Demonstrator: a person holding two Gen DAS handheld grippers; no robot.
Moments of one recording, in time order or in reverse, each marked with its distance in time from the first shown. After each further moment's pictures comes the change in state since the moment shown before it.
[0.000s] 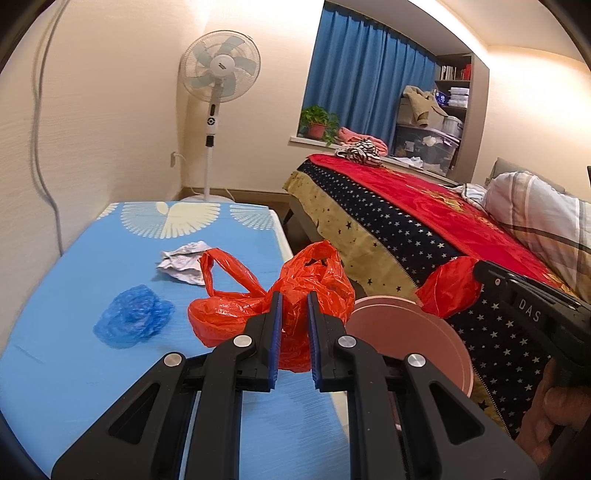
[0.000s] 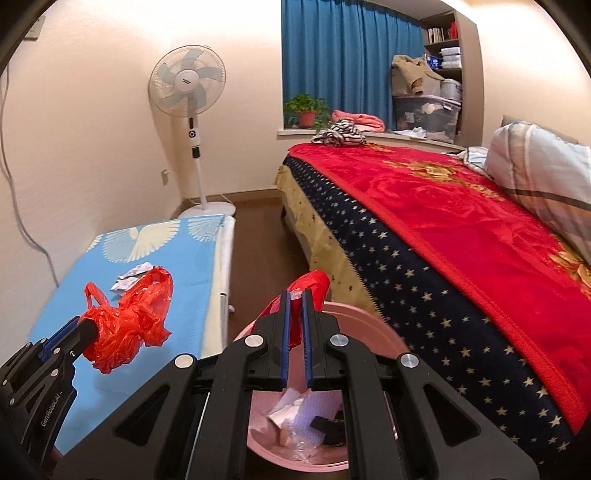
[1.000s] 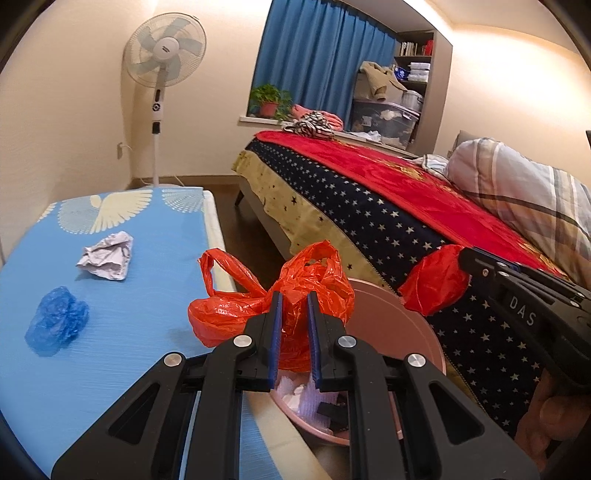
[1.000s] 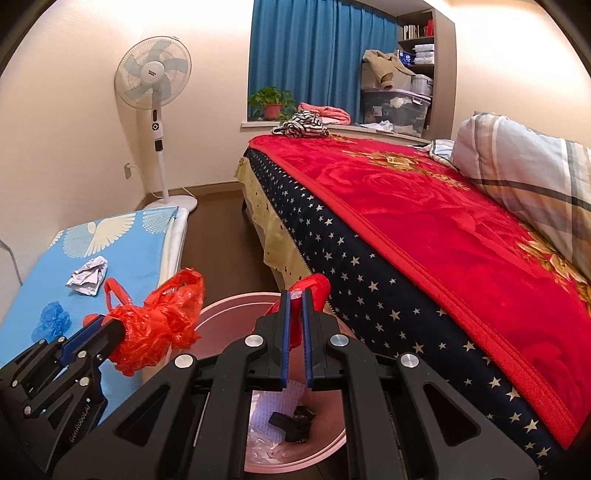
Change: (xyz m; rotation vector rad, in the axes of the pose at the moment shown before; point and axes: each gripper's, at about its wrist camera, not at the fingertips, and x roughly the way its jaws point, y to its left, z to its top) left arm 0.050 -0.059 -0.013 0.082 0.080 -0.155; right arm 0.015 -0.034 -0.007 0.013 0.032 -0.131
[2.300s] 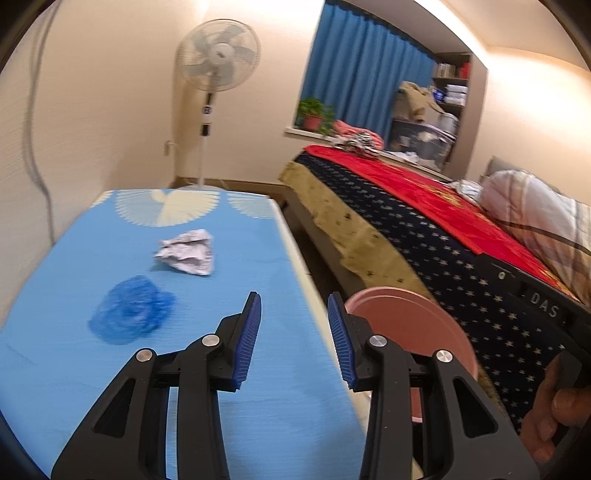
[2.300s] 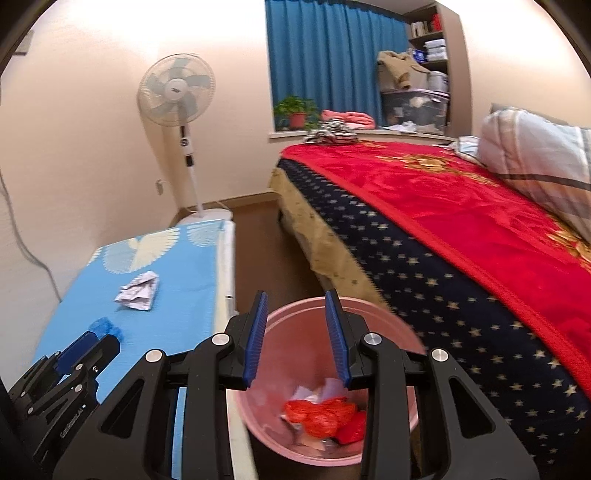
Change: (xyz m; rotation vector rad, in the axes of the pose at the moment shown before) left arm -0.050 0.078 -0.004 -0.102 -0.054 0.134; right arm -0.019 0.053 -0.001 0.046 -0.036 0.164
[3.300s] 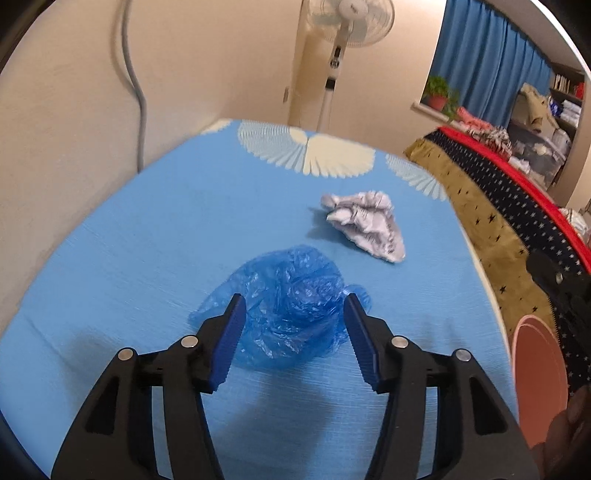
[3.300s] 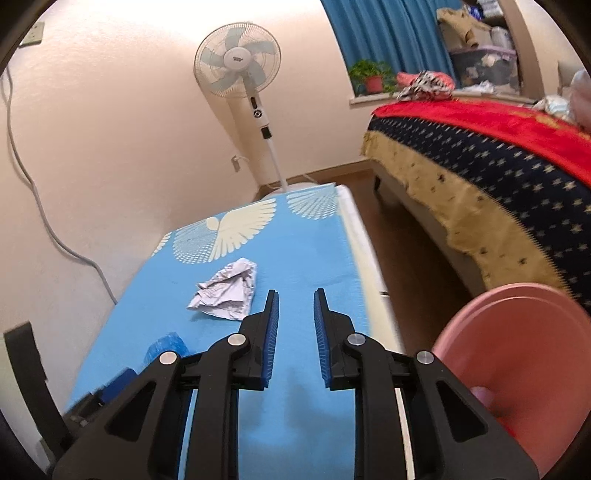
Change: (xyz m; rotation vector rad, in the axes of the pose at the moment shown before) left arm 0.081 0.136 -0.007 -0.232 0.169 0.346; right arm 0.141 0.116 -0.011 0.072 0.123 0.349
